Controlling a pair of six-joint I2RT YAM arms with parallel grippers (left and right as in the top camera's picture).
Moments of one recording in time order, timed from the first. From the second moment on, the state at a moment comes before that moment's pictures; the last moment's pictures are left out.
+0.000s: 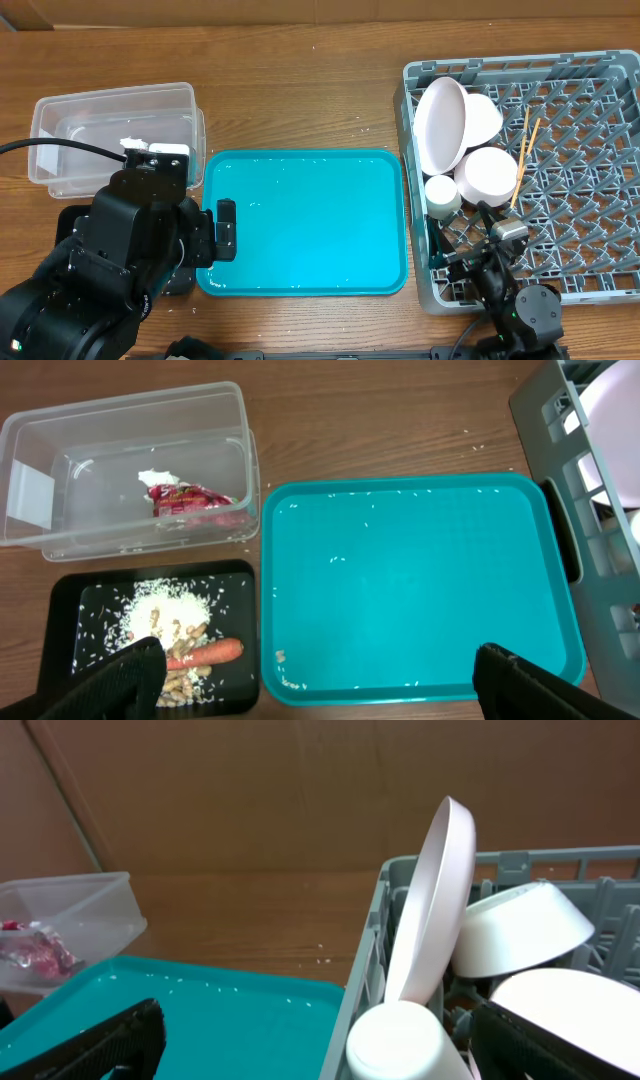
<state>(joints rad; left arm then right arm) -0.44 1.04 1.67 -1.50 -0.26 -0.31 0.26 0.01 0.09 -0.14 -0.09 0.17</state>
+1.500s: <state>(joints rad) -0.15 0.80 1.34 -0.93 -0.06 -0.08 0.26 0.01 0.02 -0.03 -0.09 0.17</state>
